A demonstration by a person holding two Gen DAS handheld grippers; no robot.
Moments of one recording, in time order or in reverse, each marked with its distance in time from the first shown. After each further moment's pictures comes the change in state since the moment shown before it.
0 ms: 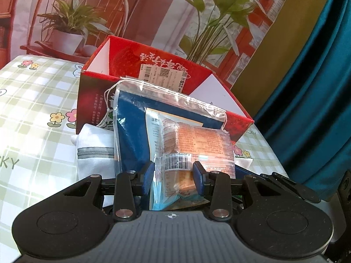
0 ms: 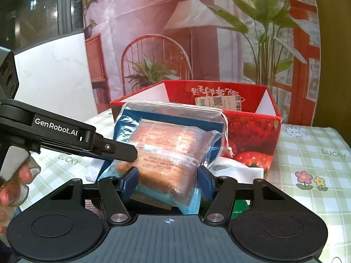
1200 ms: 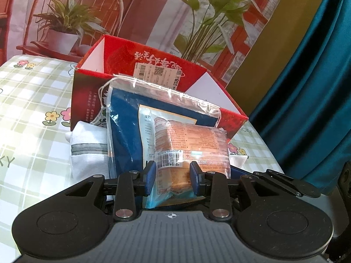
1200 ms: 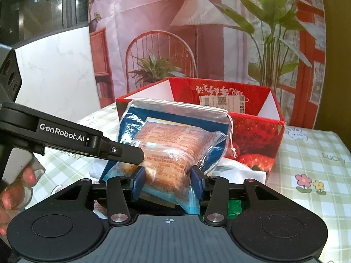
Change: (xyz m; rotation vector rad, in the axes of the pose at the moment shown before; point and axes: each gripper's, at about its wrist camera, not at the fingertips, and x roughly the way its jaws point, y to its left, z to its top) left arm 0.001 -0.001 -0.004 0.017 0.007 -0.026; right arm -0.003 0.003 0.005 -0.022 0.032 0.016
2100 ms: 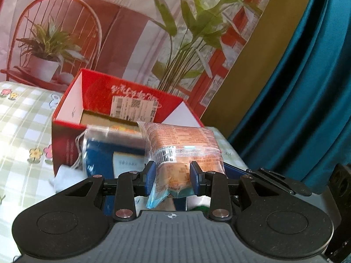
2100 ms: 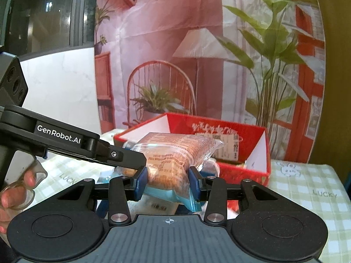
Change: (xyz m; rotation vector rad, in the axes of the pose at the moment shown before) left arm -0.012 -0.018 0.040 0.038 -0.114 -0.094; right arm -0.022 -0.012 0.041 -0.066 -0.145 0.001
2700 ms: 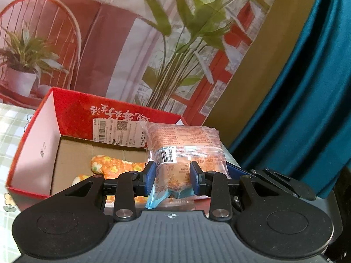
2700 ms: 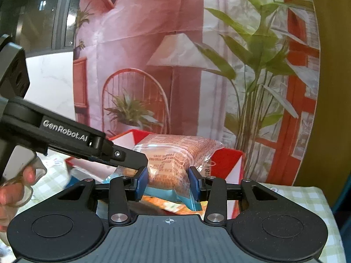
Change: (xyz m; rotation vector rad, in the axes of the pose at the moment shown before) left arm 0.085 -0.004 0.056 0.016 0.027 -0.009; right arm 0.059 -0.064 0.037 -0.028 -0.024 -0.087
